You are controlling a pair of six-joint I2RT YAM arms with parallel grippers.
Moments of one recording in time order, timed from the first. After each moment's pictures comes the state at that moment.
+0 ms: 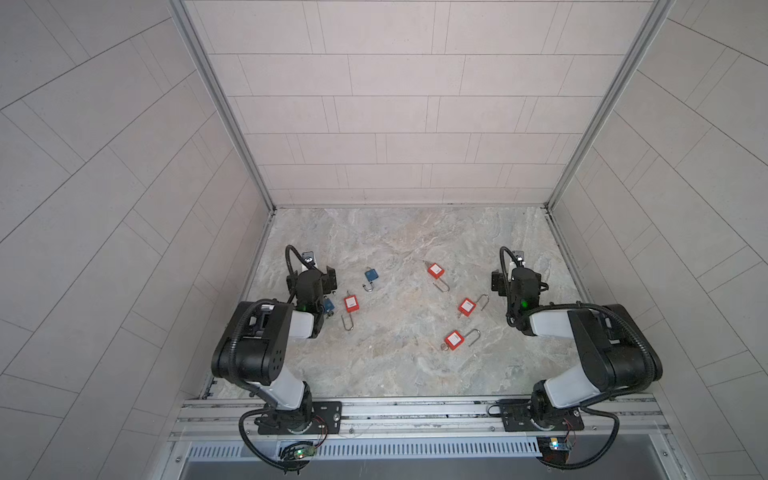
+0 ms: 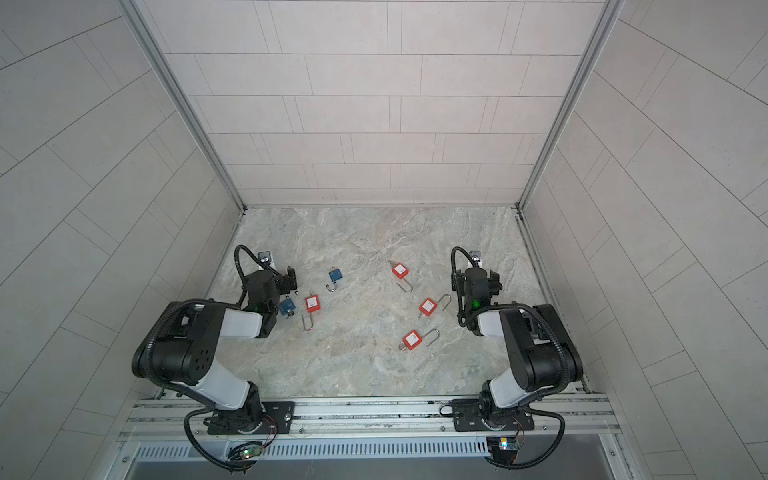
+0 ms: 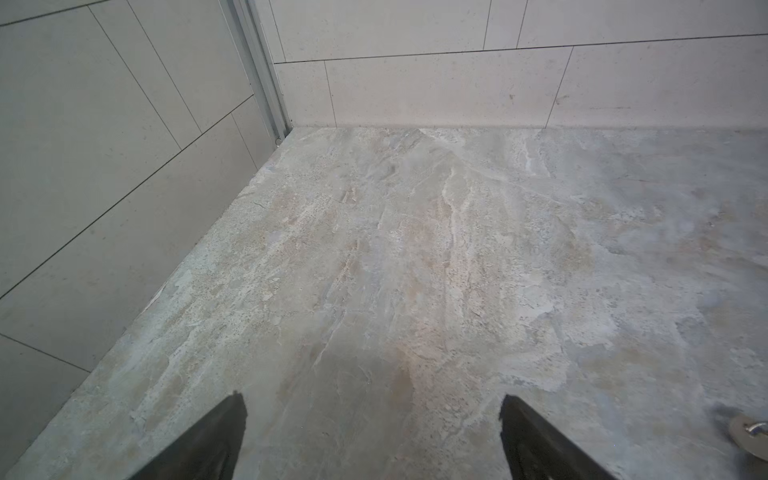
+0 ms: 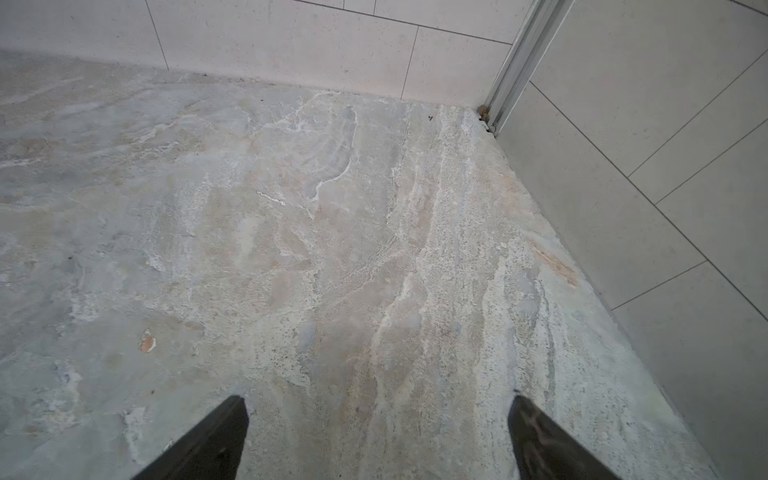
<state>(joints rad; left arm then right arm) -0.06 1.60 0.40 0.82 -0.33 -0.02 0.08 1.53 0.43 0.65 0.37 -0.02</state>
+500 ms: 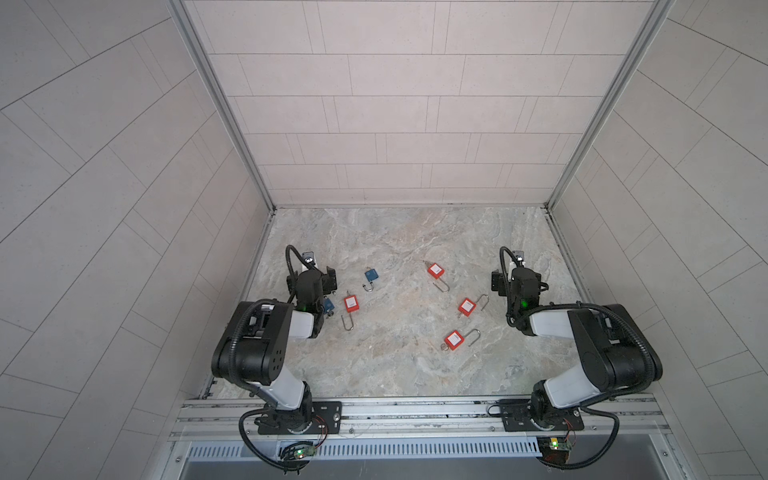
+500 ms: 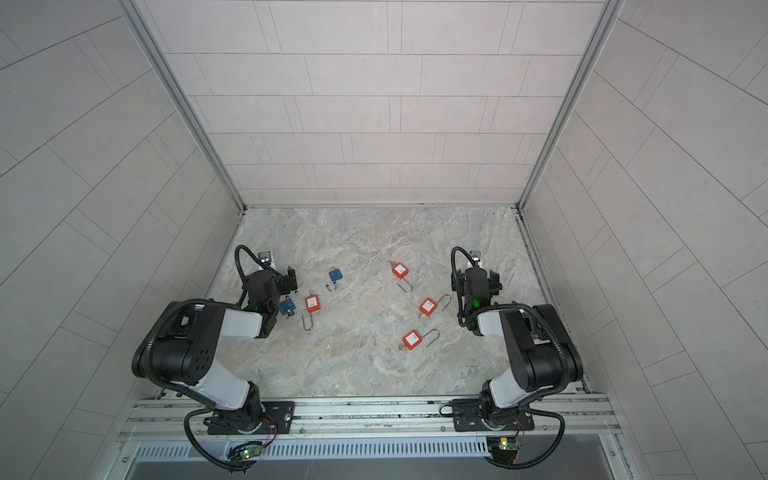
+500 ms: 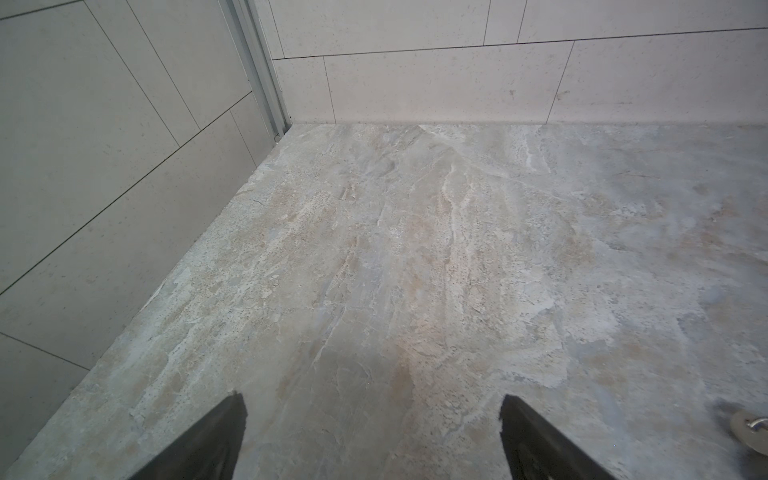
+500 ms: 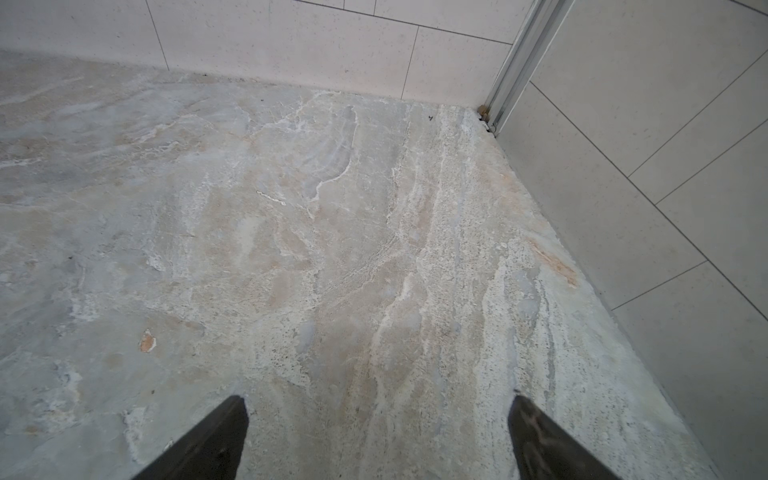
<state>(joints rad) -0.06 1.60 0.40 0.81 -0.33 -0.02 0.08 1.53 0.43 0.65 0.37 -0.02</state>
